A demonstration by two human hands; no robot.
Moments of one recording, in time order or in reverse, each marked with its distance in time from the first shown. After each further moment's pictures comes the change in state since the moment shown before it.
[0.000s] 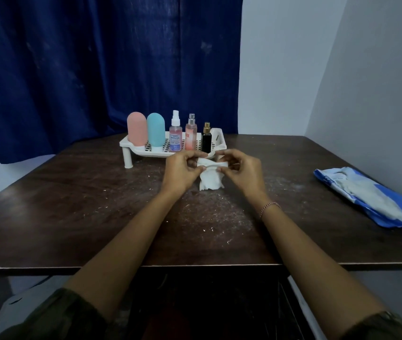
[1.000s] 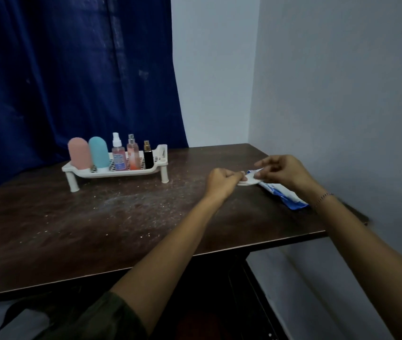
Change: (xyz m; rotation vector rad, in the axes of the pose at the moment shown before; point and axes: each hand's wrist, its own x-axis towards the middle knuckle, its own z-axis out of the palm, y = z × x) left_hand -0.049 0.145 0.151 -0.254 -0.302 -0.189; right_hand -0.056 0.030 -0.225 0.023 -0.039 0.393
